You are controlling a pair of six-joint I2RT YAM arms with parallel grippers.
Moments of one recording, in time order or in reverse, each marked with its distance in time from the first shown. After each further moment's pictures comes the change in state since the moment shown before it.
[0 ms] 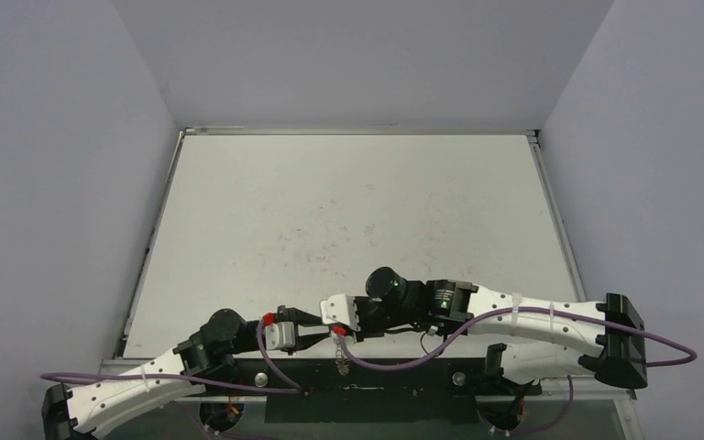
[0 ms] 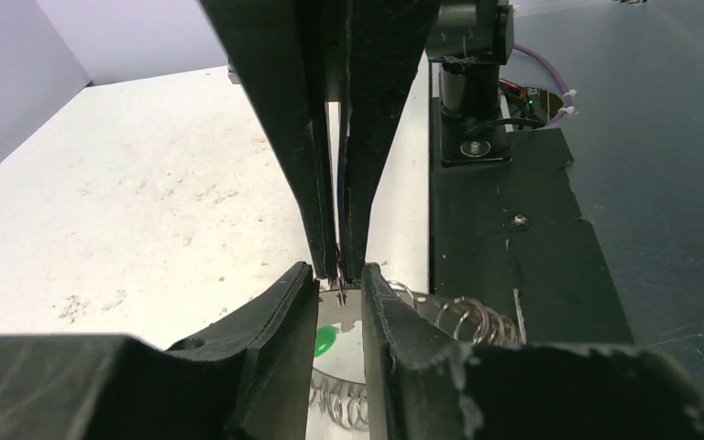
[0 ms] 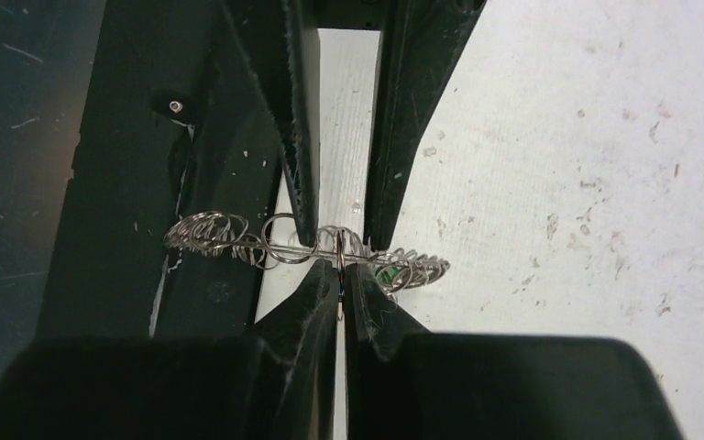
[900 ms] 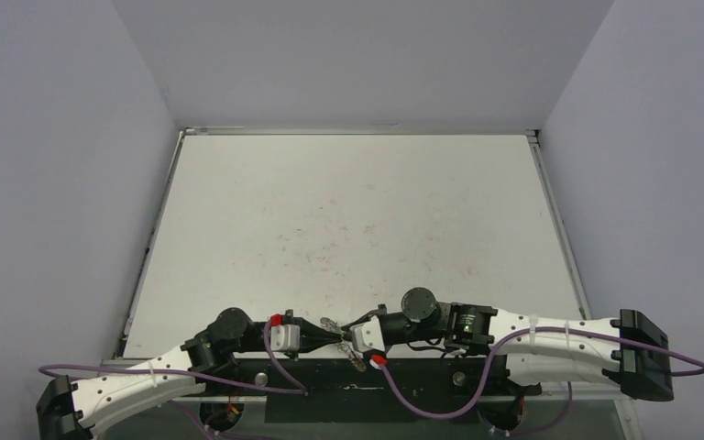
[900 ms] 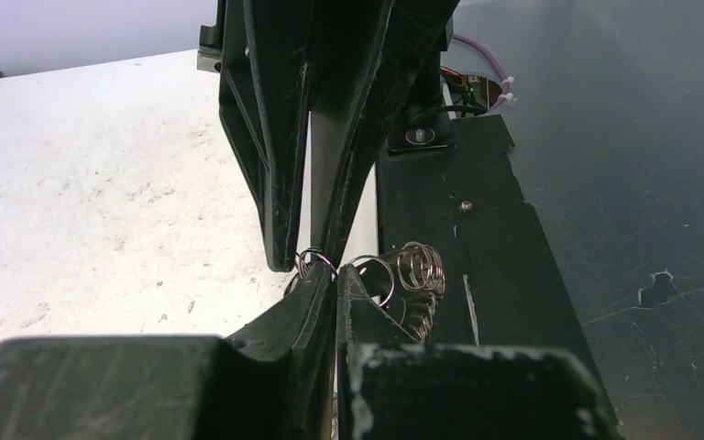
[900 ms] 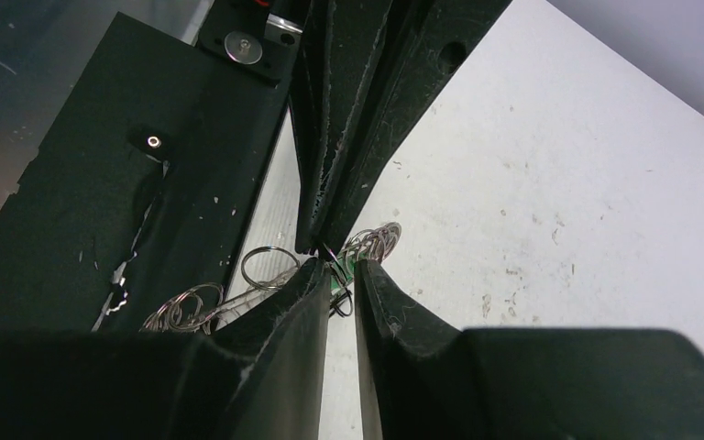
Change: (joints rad) left arm 0.000 0.101 -0.016 0.078 0.102 -0.045; right arm 0.012 -0.174 -0.314 0.422 -0.048 -0.127
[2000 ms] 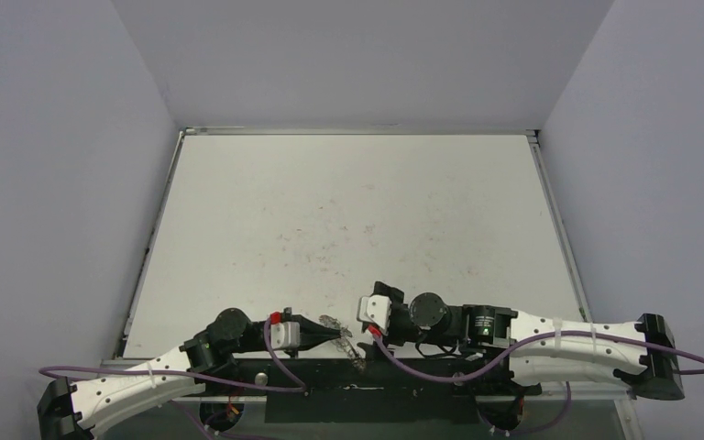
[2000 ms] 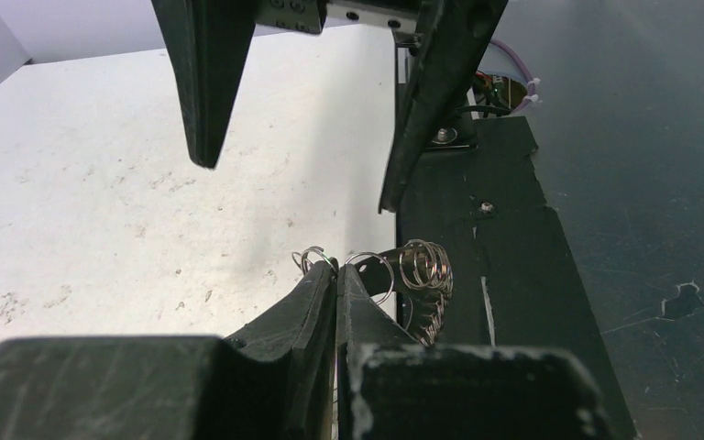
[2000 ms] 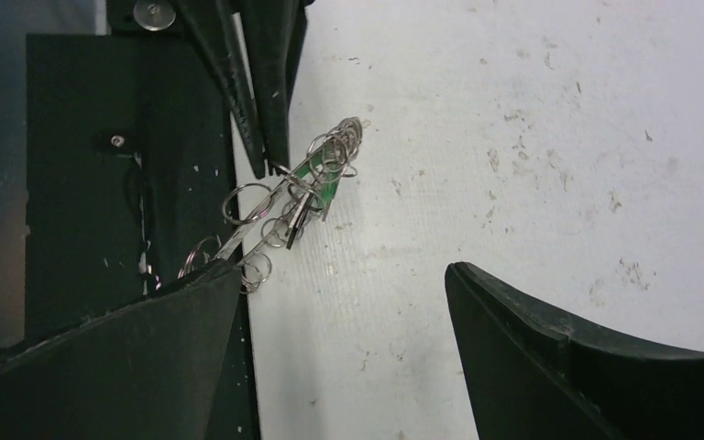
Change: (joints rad) left arm 0.000 -0.020 0.000 -0.021 -0.061 -0.001; right arm 0.074 -0.097 0.113 -0.309 0.382 0.401
